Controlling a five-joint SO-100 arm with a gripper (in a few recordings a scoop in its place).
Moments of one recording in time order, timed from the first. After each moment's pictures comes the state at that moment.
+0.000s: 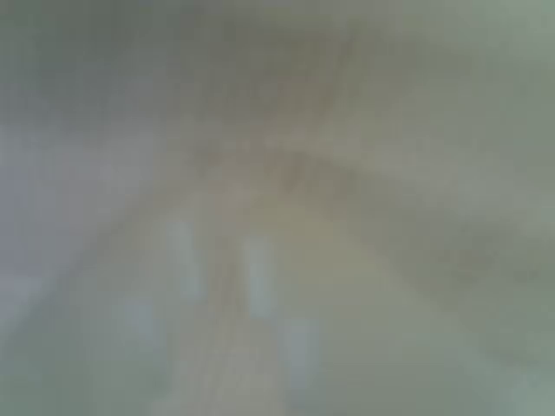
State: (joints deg) arm 11.3 65.2 79.7 74.3 -31.2
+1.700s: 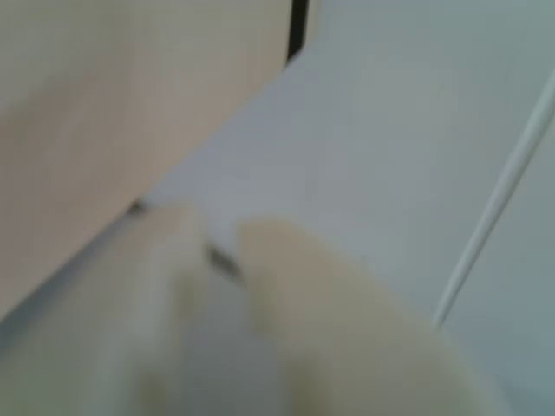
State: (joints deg) arm 2.8 99.7 113.3 18.1 -7.9
